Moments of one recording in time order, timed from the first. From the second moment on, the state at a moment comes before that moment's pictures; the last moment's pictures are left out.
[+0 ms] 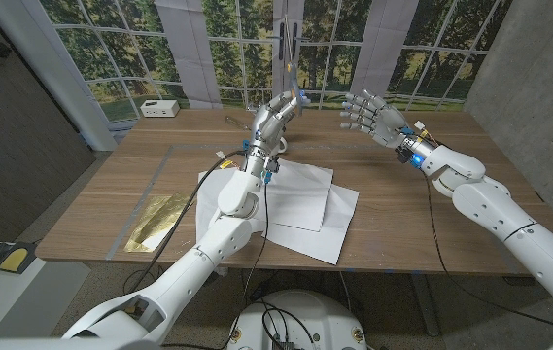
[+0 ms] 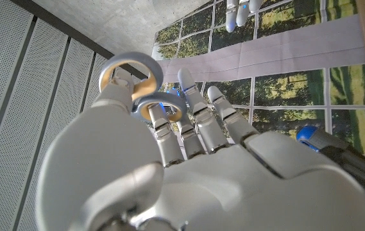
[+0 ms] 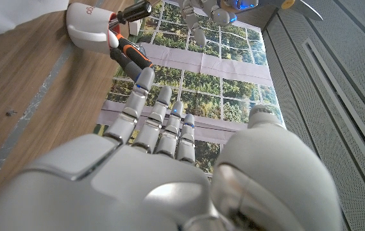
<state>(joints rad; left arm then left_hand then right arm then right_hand) 0.84 0.25 0.54 -1.42 -0.58 -0.66 -0.11 0.94 0.05 0.36 -0.11 0.30 0.87 -0.18 0.38 0.44 0.46 -0.14 0.65 0.77 0.81 -0.10 0.18 0.42 0.39 -0.04 0.33 0.19 -0.90 -0.73 -0.27 -1.66 0.95 0.09 0.40 0.63 -0.06 0.16 0.07 0.24 0.29 -0.07 0.21 0.25 0.35 -0.08 0.28 0.46 0.49 -0.05 0.20 0.55 0.40 0.06 0.85 0.17</state>
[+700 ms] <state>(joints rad) 0.81 0.28 0.55 -1.43 -0.77 -0.46 -0.31 0.96 0.08 0.34 -0.09 0.30 0.86 -0.17 0.39 0.43 0.45 -0.18 0.42 0.61 0.63 -0.06 0.17 0.29 0.40 -0.04 0.35 0.21 -0.91 -0.74 -0.27 -1.68 0.95 0.08 0.38 0.63 -0.05 0.16 0.07 0.24 0.29 -0.08 0.21 0.24 0.35 -0.08 0.27 0.45 0.49 -0.05 0.21 0.53 0.40 0.05 0.84 0.17</state>
